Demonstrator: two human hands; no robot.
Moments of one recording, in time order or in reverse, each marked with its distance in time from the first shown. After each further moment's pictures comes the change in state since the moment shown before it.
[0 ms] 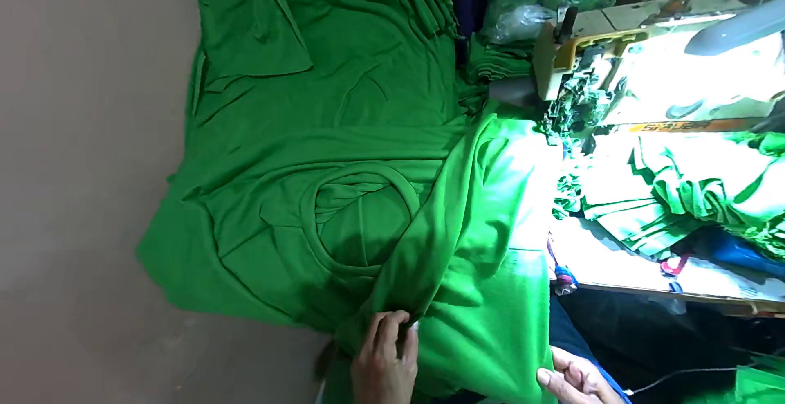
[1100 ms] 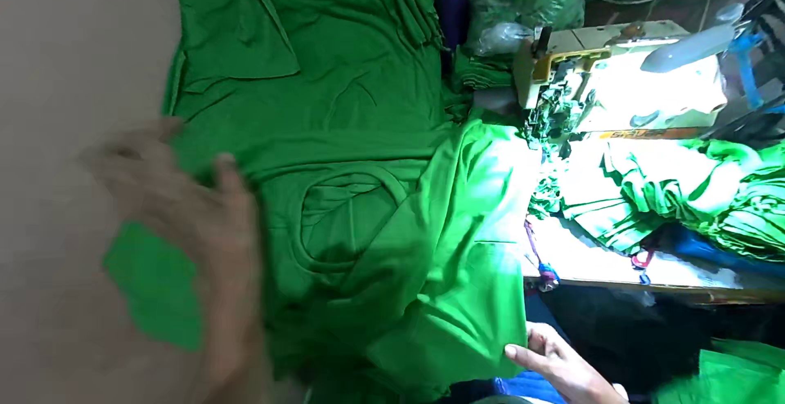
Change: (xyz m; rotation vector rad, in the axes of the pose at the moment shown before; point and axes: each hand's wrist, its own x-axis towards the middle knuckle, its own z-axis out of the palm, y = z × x) left_hand 0.174 0.020 -0.119 0.013 0.187 -0.134; right_hand 0.036 -0.006 0.004 0.007 -0.116 -0.041
